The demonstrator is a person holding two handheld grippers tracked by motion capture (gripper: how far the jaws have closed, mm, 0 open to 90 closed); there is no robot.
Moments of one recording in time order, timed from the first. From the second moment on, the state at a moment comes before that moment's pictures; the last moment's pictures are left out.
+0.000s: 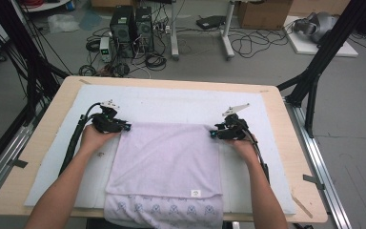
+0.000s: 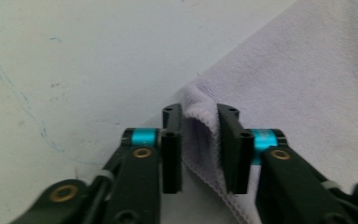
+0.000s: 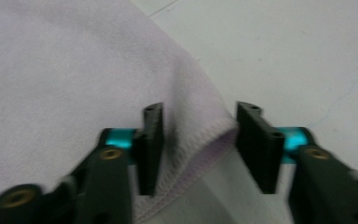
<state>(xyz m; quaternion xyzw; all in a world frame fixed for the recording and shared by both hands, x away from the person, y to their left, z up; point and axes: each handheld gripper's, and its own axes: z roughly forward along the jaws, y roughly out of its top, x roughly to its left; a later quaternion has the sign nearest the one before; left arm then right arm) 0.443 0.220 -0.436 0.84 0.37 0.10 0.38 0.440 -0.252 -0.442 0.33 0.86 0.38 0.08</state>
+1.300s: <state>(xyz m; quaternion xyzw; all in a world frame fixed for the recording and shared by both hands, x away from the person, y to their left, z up) 0.436 0.238 -0.398 0.82 0.37 0.17 0.40 0.454 -0.252 -0.389 0.34 0.85 0.38 0.12</state>
